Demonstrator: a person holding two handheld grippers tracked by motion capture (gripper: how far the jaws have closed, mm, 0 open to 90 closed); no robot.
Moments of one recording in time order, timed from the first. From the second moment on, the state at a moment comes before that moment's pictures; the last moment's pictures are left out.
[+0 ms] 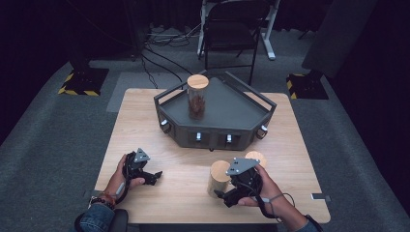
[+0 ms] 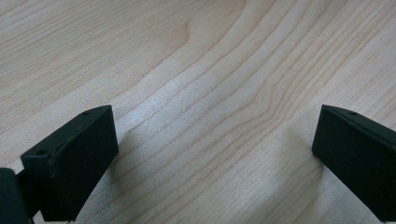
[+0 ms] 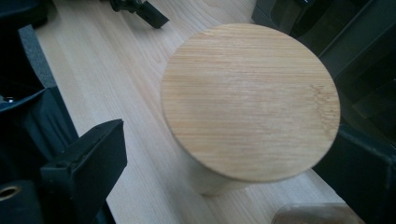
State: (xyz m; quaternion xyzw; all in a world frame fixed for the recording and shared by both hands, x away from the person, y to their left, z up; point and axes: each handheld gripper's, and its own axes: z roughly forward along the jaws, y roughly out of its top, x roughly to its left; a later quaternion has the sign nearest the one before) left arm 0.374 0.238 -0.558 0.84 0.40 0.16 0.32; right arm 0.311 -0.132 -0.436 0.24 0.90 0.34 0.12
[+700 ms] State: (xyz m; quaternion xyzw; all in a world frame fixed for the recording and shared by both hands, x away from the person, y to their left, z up) left arm 0.374 0.238 -0.558 0.84 0.40 0.16 0.32; right arm 0.328 -0.118 -0.451 0.27 0.90 0.33 0.11
